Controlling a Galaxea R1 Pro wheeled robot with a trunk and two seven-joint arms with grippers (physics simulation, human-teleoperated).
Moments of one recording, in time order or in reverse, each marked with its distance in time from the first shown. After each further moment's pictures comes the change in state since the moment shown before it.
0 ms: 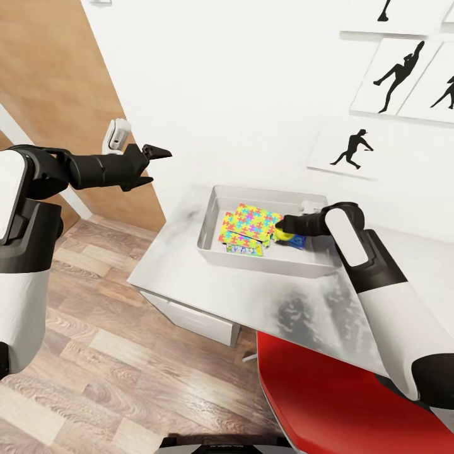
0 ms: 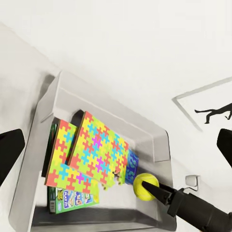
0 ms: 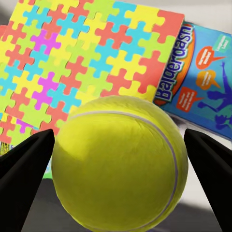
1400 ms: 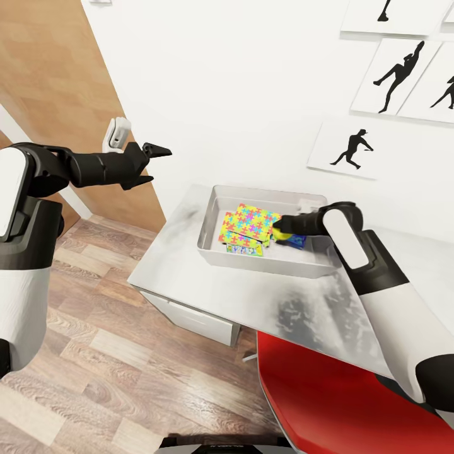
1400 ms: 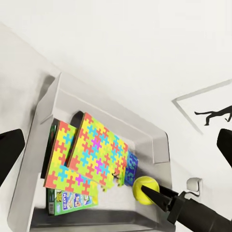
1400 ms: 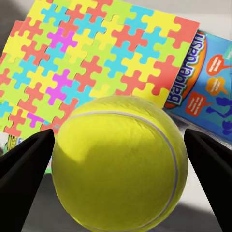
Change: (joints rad) left arm -0.013 -0.006 0.001 0.019 -0.002 0.000 0.001; right arm 0.003 -0.019 0.059 -0.048 -0.018 0.000 -0.004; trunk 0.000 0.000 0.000
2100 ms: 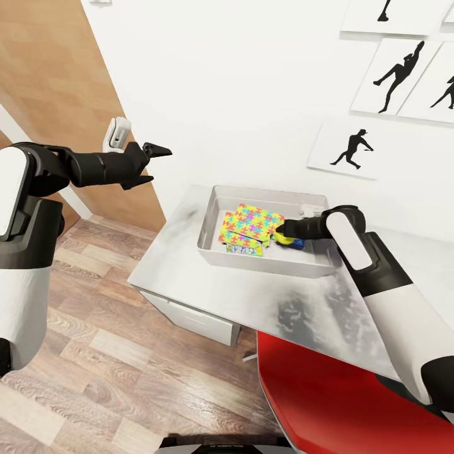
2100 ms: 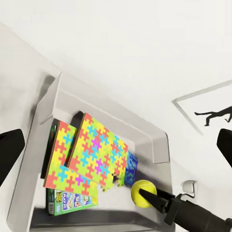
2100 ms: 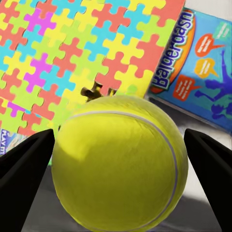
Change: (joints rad) left arm -0.003 -0.002 0.000 0.006 0.000 0.000 0.001; right arm 0.005 -0.027 0.009 0.032 -0.034 0.000 0.000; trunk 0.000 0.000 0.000
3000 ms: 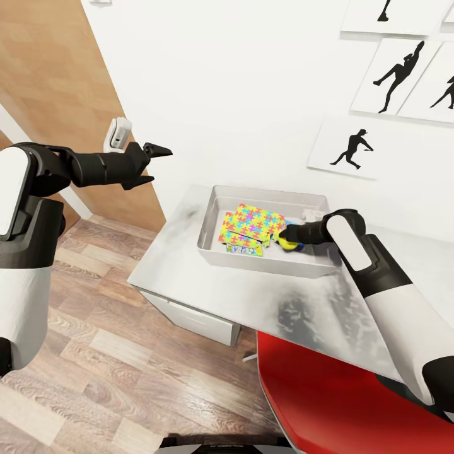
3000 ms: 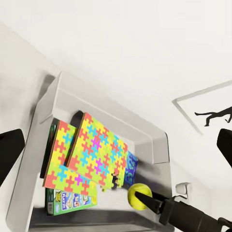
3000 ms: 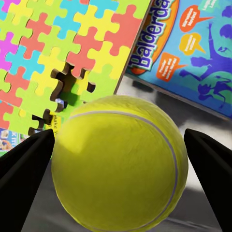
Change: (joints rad) left arm -0.001 -0.003 0.000 0.007 0.000 -0.002 0.000; right arm 0.001 -0.010 0.001 0.058 -0.005 0.000 0.001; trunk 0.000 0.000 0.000
